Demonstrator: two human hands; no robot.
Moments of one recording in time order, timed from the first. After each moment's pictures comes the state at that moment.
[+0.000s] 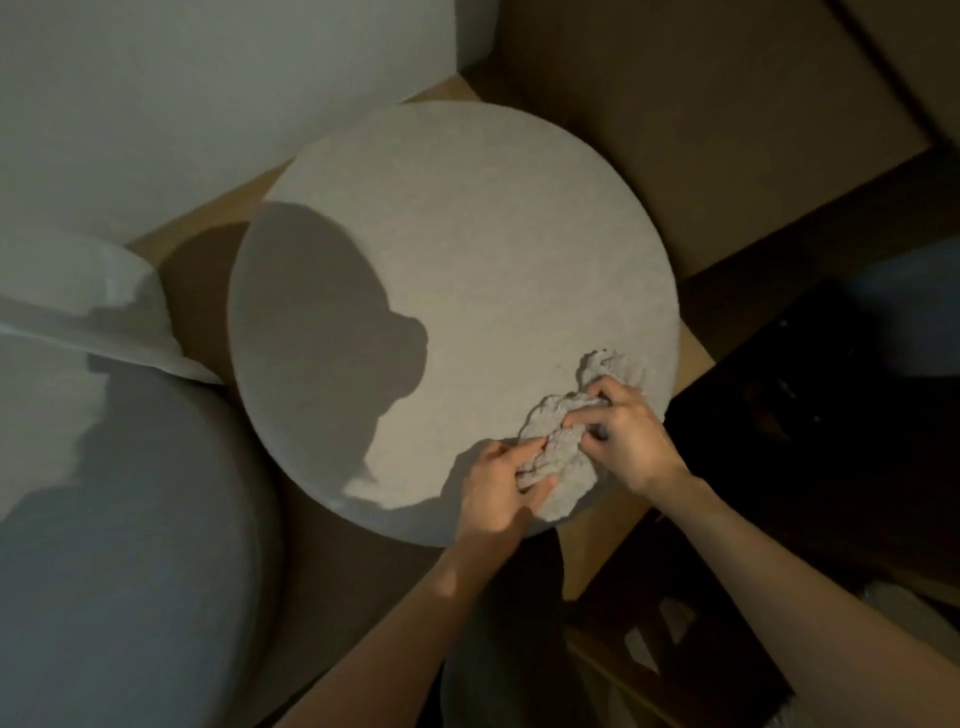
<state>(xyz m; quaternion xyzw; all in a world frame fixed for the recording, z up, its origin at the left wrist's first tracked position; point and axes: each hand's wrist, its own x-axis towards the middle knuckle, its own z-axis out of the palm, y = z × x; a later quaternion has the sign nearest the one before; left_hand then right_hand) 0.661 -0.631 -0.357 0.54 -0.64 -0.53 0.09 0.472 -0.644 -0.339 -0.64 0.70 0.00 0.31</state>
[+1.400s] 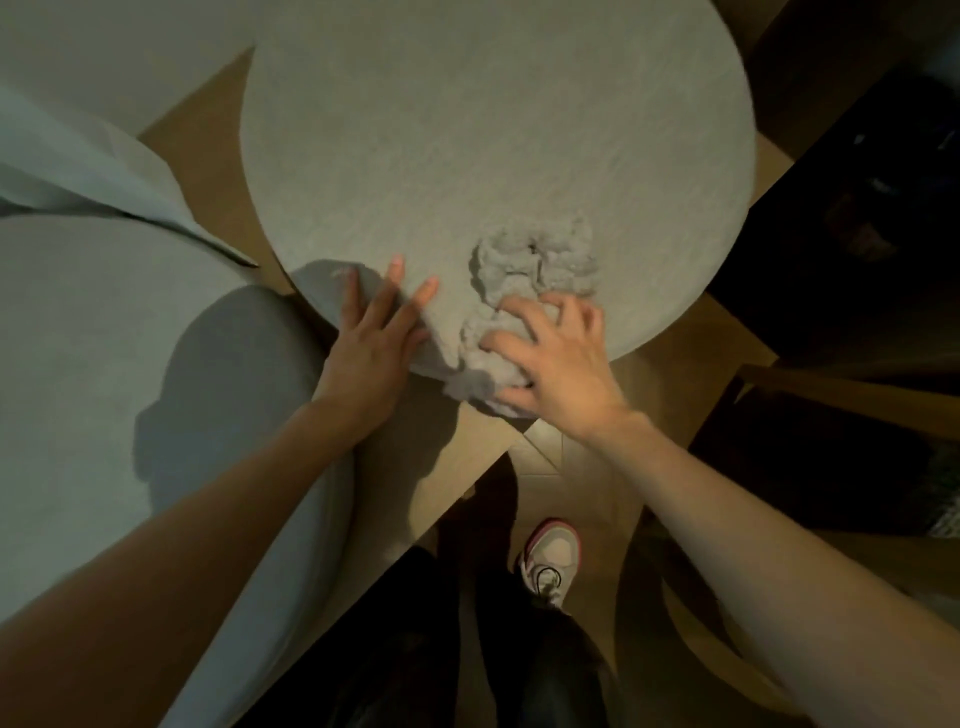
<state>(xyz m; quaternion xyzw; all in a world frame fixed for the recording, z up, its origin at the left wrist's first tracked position) 0.851 -0.642 -0.392 0.29 -0.95 -0.07 -0.08 0.642 -0.547 -0.387 -0.74 0.66 -0.04 0.13</state>
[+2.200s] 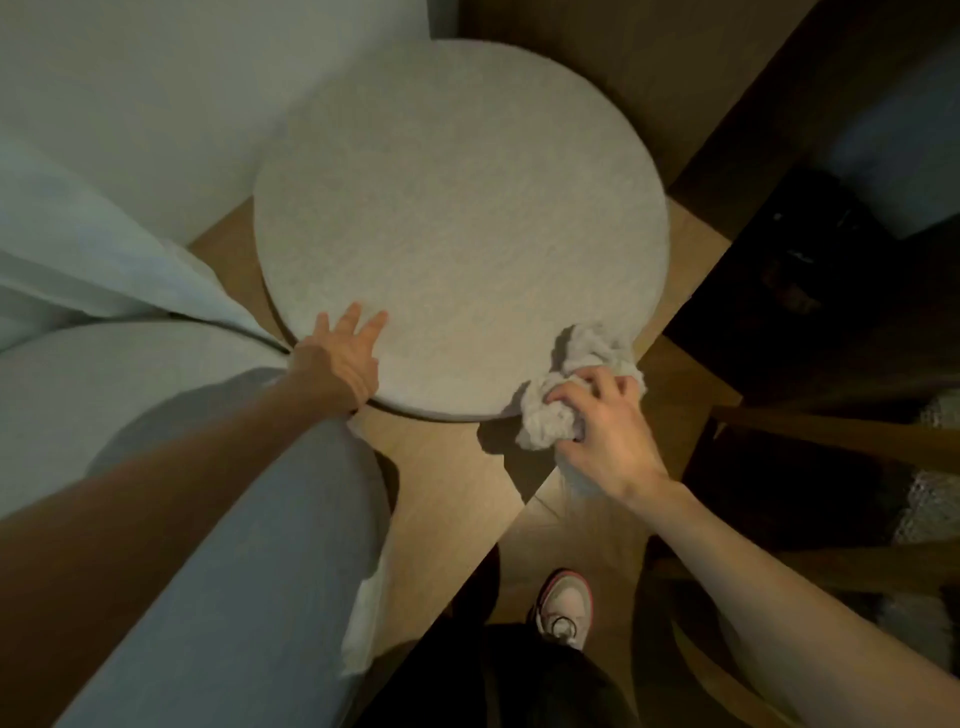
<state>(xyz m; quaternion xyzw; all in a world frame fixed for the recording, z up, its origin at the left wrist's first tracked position) 0.871 -0.737 -0.348 0.47 -0.82 -0.16 -0.26 0.656 -0.533 -0.338 -0.56 0.79 -0.09 0.22</state>
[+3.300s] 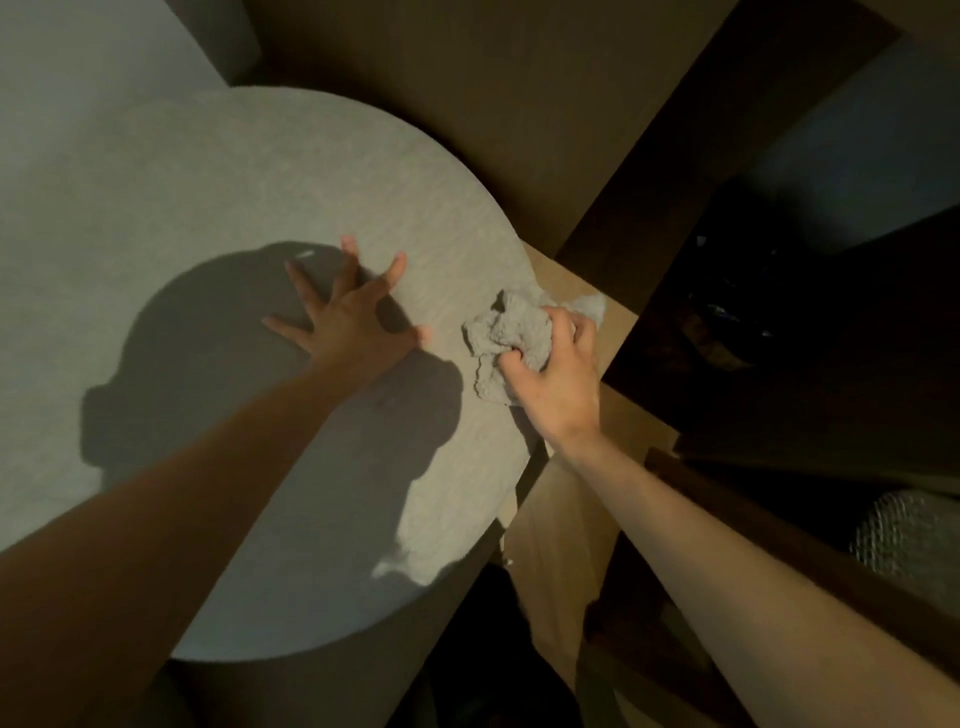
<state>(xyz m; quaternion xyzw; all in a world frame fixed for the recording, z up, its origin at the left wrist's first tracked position) 0.580 -0.834 -0.388 0.54 -0.78 -0.30 -0.08 0.443 -0.680 -0.395 -0.31 0.87 -0.30 0.25</state>
